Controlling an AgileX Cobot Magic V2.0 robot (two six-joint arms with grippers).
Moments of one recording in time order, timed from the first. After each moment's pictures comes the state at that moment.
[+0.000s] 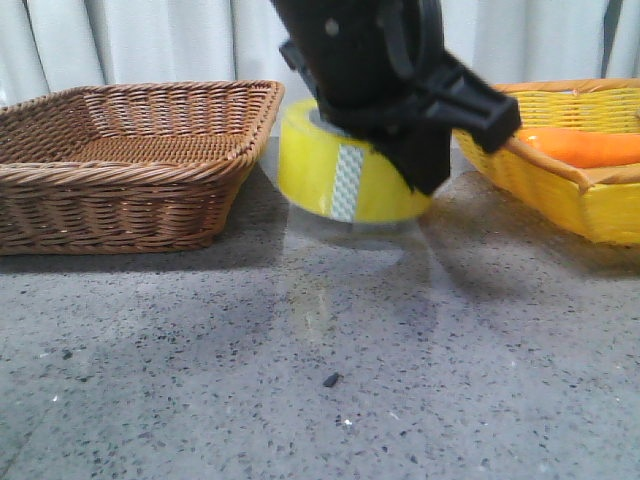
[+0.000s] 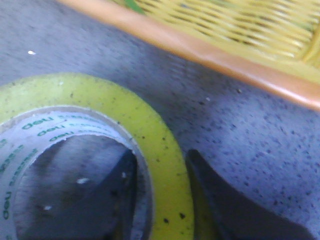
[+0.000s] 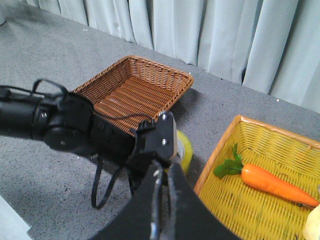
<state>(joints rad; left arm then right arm) -0.94 1.80 -1.47 0.16 0.64 -0.03 0.62 0.76 -1.51 -0.02 1.17 0.01</state>
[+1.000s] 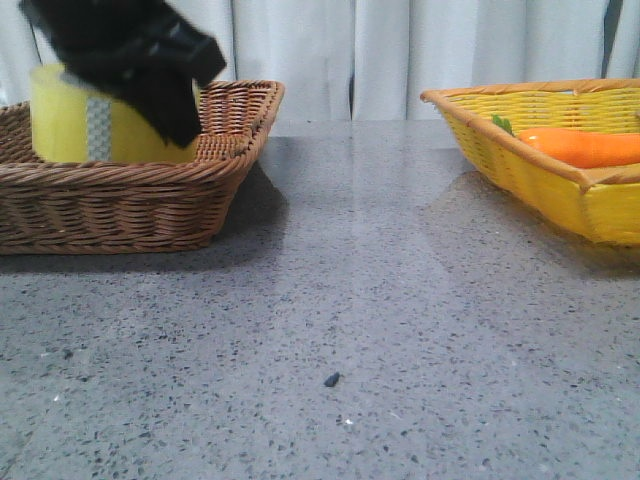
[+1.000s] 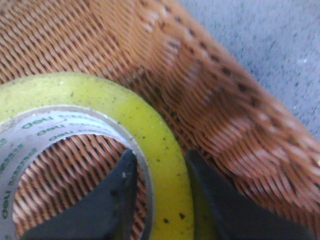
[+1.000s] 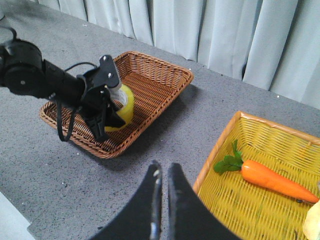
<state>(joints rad) -0.62 1.56 -1.21 0.16 0.66 -0.03 0.62 0.76 -1.51 -0.02 1.18 0.01</state>
